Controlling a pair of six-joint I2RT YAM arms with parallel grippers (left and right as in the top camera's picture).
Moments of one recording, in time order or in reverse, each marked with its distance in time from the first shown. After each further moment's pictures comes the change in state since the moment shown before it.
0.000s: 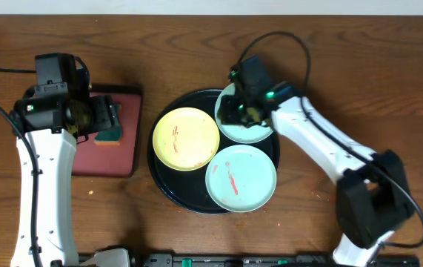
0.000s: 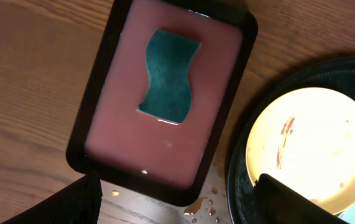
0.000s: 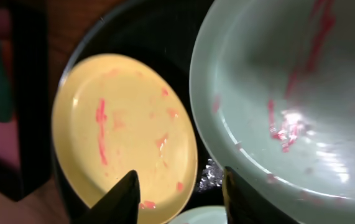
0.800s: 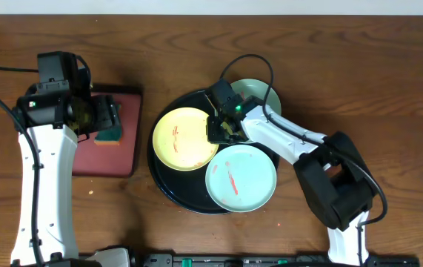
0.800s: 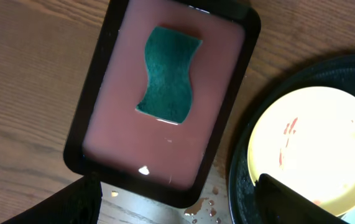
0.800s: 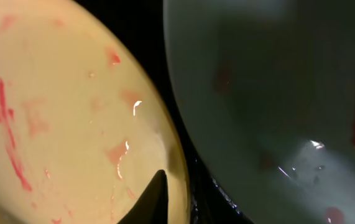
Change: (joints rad) left arm 0.000 0.024 0.000 0.006 0.000 0.000; right arm 0.105 0.192 0.001 0.027 0.094 0.060
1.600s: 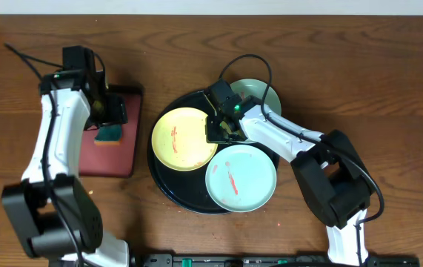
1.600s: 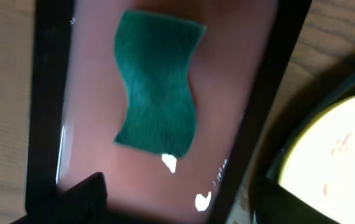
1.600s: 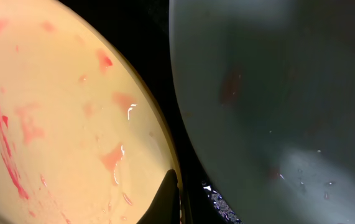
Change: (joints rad) left arm 0.000 0.312 0.000 0.119 0.000 0.098; right arm 0.000 0.017 0.012 0.009 -0.001 -0.008
